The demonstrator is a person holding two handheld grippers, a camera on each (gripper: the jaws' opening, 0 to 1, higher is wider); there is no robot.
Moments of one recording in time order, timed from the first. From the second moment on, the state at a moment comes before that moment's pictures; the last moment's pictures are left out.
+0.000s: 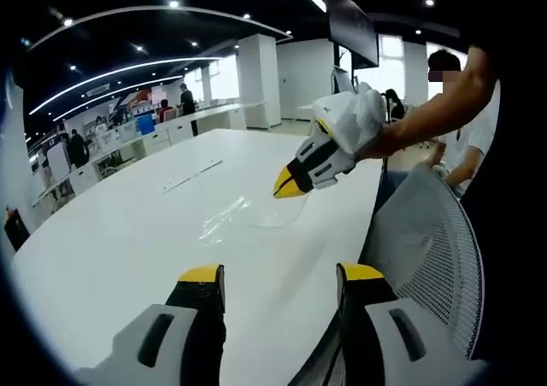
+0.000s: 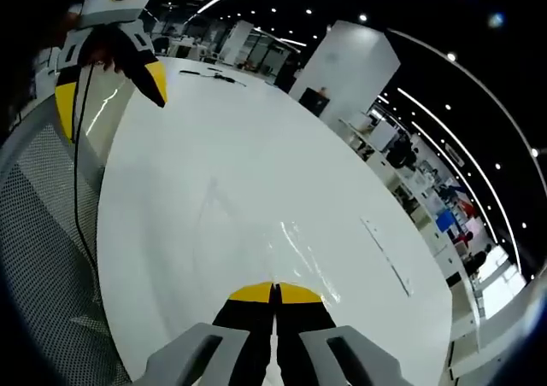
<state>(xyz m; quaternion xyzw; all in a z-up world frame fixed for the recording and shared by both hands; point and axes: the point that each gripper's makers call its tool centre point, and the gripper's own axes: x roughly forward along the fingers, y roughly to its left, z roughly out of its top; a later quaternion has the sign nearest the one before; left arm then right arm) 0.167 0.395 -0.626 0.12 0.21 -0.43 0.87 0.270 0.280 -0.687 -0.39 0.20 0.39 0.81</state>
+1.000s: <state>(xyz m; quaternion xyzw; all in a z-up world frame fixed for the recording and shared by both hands) 0.153 0.406 -0.657 0.12 0.23 -0.42 0.87 0.263 0.294 -0.754 -0.41 0.26 0.43 0.76</state>
